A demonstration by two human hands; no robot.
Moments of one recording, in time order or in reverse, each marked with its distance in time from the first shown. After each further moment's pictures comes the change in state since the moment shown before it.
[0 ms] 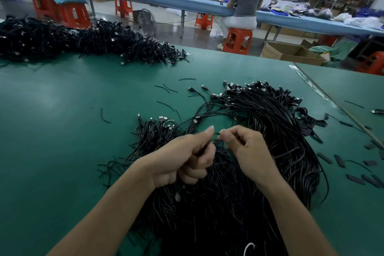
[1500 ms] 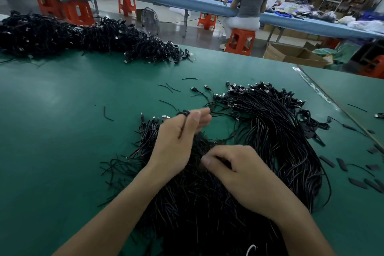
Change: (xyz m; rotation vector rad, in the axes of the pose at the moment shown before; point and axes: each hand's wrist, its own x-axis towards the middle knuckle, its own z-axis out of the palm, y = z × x) left_hand 0.002 -0.006 0.002 0.416 0.702 0.624; right_hand -0.035 -0.051 0.008 -0.347 -0.337 -0.124
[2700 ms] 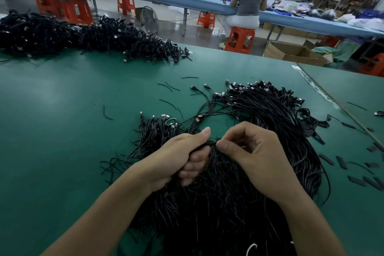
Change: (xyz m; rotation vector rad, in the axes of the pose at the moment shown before) left_hand -0.010 0.022 -0.012 -0.250 -0.572 -0.560; right_hand 0.004 0.014 -0.013 0.353 0.297 -0.061
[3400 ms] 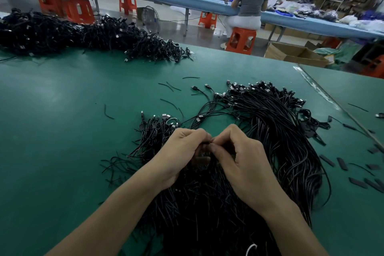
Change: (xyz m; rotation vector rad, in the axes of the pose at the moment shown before) left_hand 0.012 -0.005 0.009 -0.024 0.359 0.090; right_hand -0.005 0.001 0.023 -0.246 0.003 -0.122
